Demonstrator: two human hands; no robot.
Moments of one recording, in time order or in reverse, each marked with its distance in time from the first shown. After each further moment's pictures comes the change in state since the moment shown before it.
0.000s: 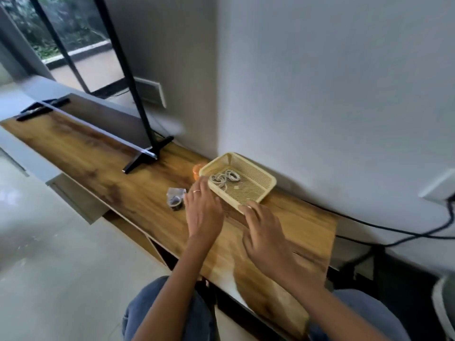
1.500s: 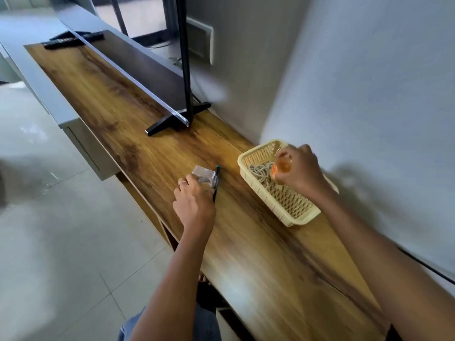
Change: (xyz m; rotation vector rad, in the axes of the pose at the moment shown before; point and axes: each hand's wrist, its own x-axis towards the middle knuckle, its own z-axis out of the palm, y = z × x) left_hand 0.047 -0.110 0.026 0.096 -0.009 -0.613; right_hand 0.187 0.049 0.068 0.035 -0.271 0.234
